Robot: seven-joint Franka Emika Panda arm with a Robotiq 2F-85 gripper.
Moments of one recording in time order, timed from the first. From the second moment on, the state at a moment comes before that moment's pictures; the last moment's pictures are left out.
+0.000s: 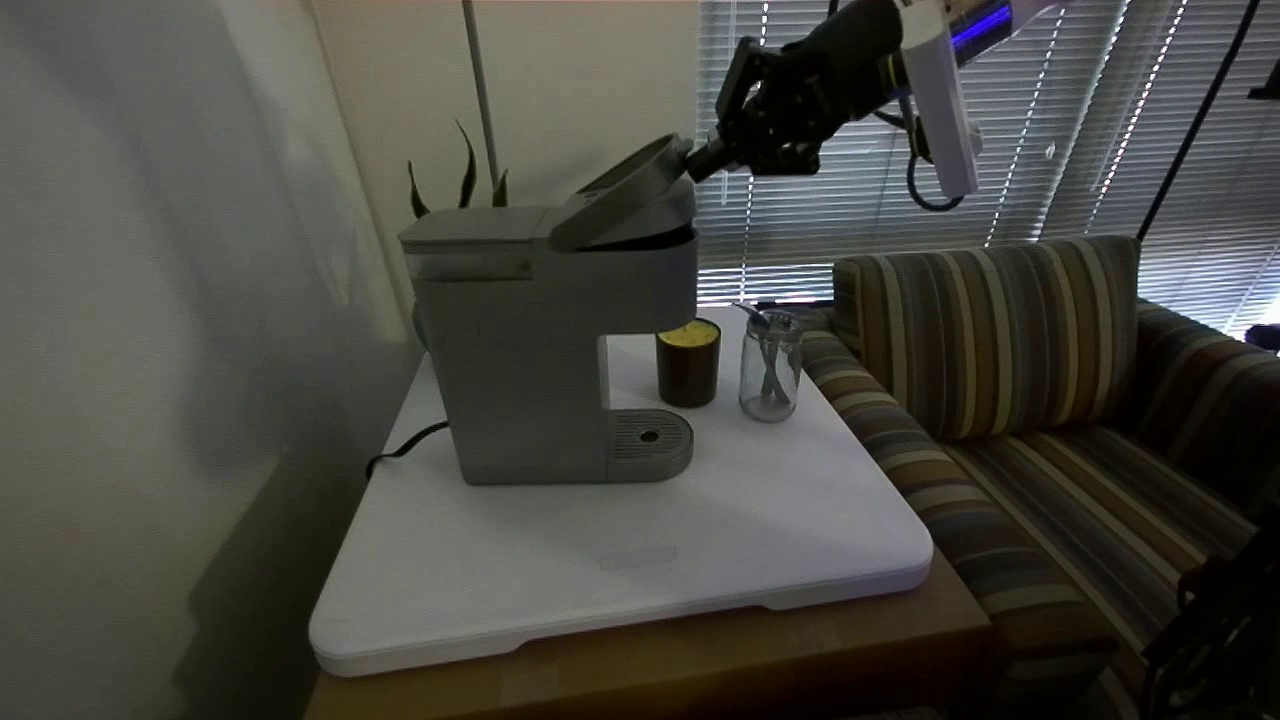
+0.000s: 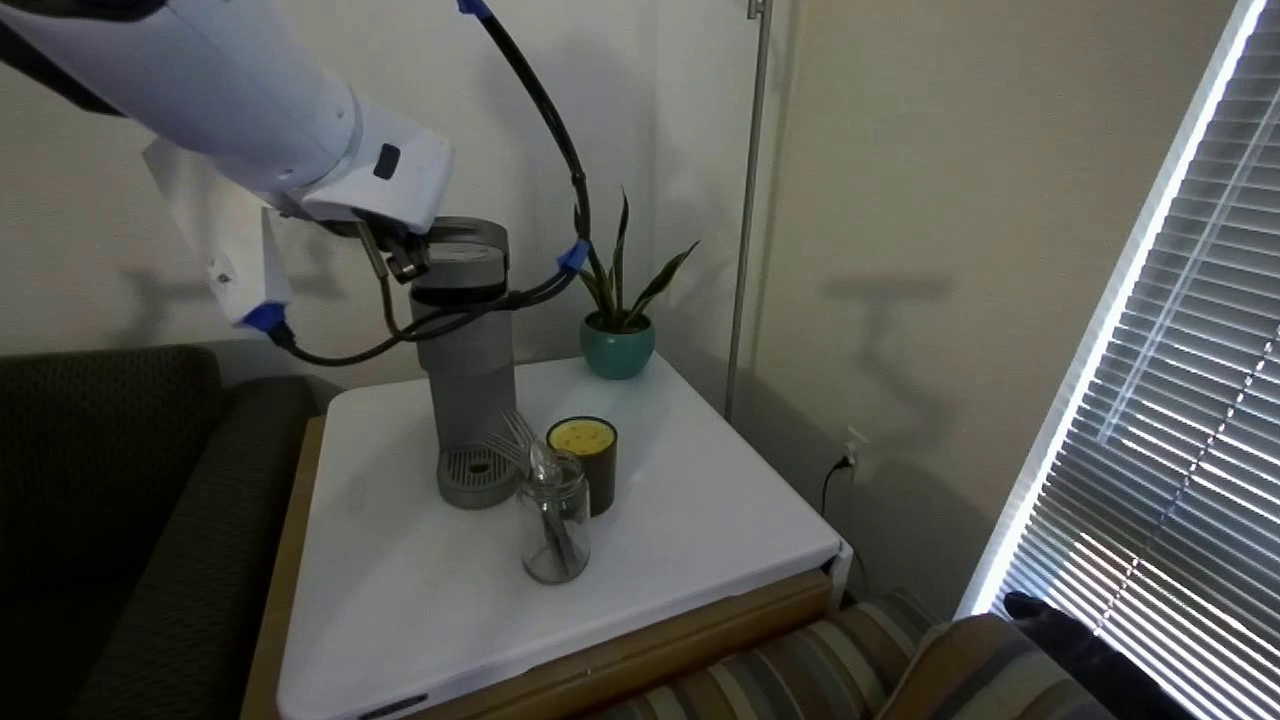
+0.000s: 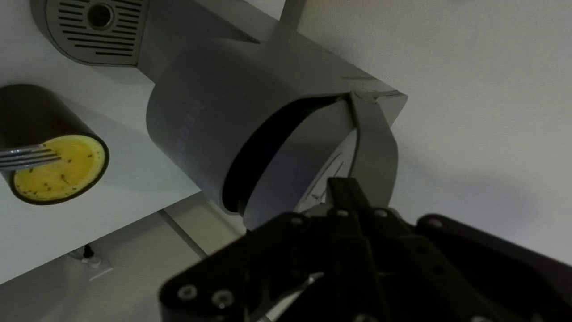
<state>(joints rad) 0.32 0.09 -0.18 -2.27 1.87 2.71 -1.14</state>
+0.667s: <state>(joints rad) 0.32 0.08 -0.18 -2.24 1.87 2.71 -1.18</state>
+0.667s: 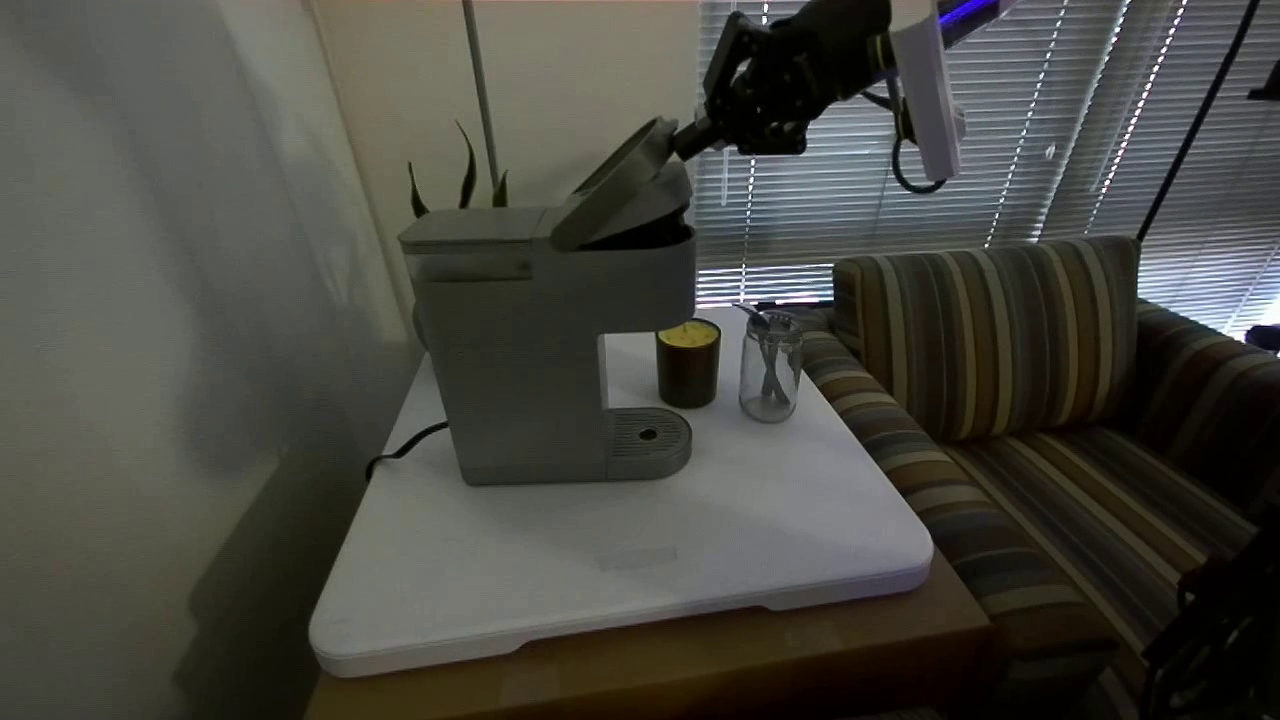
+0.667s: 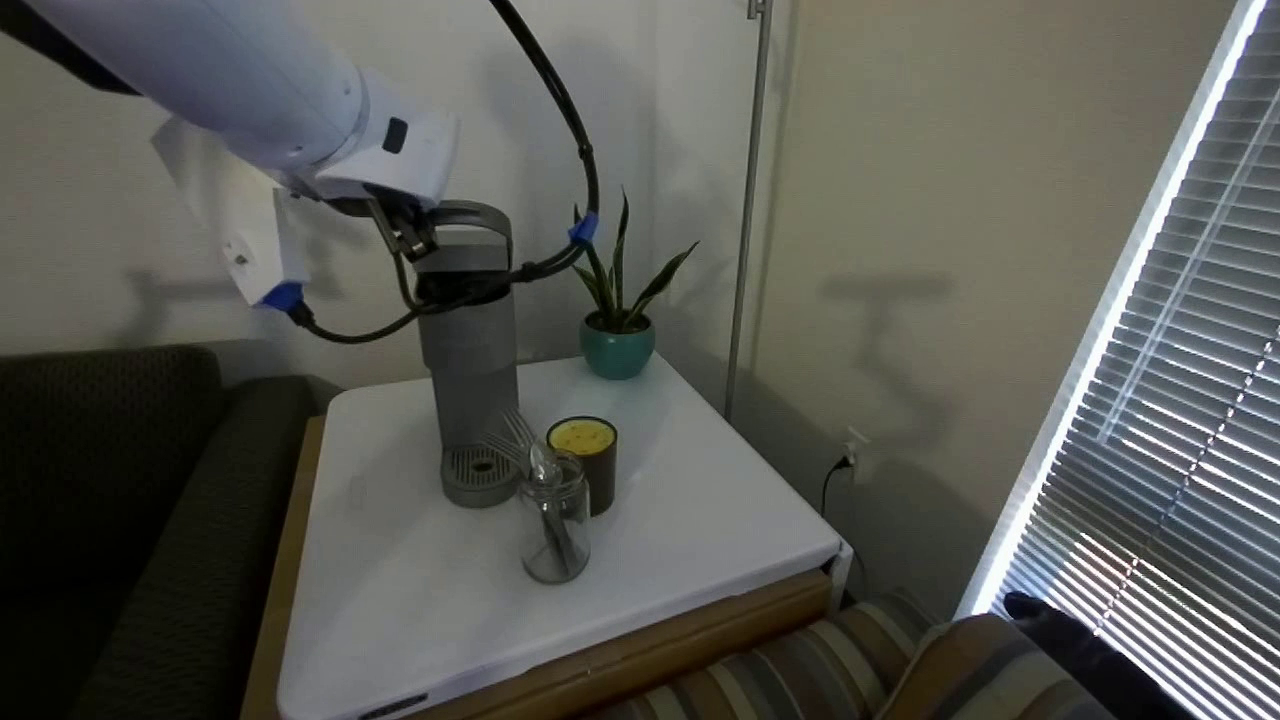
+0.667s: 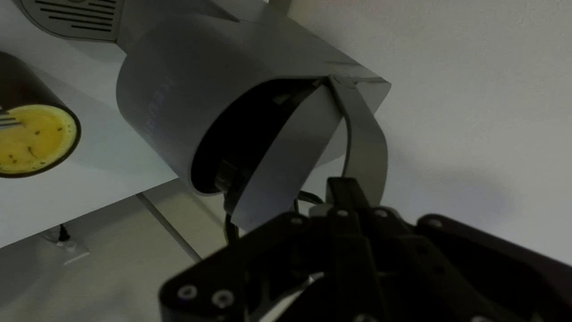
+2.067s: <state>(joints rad) 0.35 0.13 -0.18 -2.11 1.85 2.66 -1.19</state>
